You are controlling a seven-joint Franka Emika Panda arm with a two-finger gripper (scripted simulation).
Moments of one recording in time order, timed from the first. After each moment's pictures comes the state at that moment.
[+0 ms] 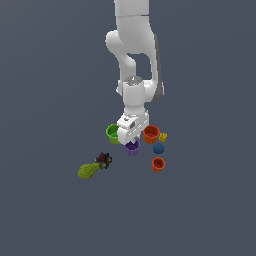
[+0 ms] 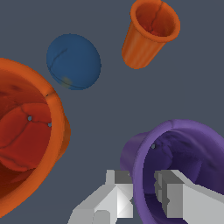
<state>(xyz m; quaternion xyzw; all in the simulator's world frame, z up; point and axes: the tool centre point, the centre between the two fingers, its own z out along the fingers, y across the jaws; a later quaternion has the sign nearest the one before) -0.052 0.037 0.070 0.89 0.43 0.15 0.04</state>
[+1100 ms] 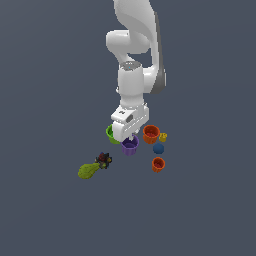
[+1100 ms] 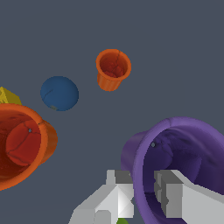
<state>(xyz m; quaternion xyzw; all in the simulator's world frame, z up) -0.023 0.025 0.140 0.89 0.43 0.15 0.04</state>
